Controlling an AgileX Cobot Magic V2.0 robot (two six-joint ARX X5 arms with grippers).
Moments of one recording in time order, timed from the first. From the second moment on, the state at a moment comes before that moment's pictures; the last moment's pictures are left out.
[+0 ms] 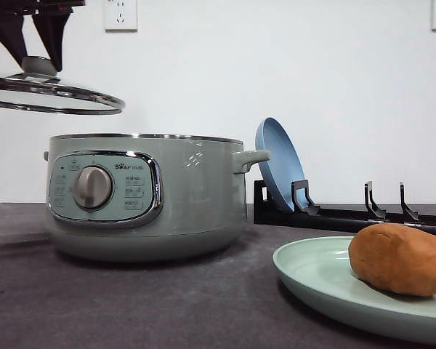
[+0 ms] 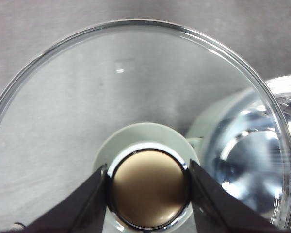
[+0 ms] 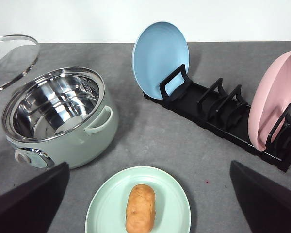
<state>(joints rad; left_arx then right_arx) -0.12 1.88 2.19 -1.31 0.00 0.01 0.56 0.56 1.26 -1.11 0.18 0.32</state>
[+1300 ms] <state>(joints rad) -0.49 1.93 2.19 -1.29 0.00 0.01 0.56 0.56 1.26 -1.11 0.18 0.32</state>
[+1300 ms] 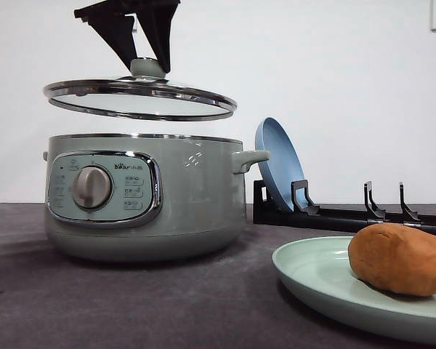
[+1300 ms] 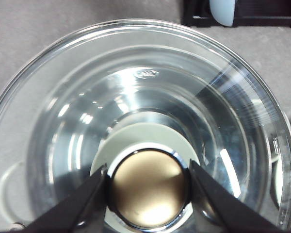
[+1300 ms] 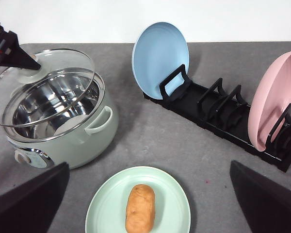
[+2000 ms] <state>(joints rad) -0.51 1.95 2.14 -1.29 0.00 0.00 0.56 0.56 1.26 -1.11 0.18 0.32</state>
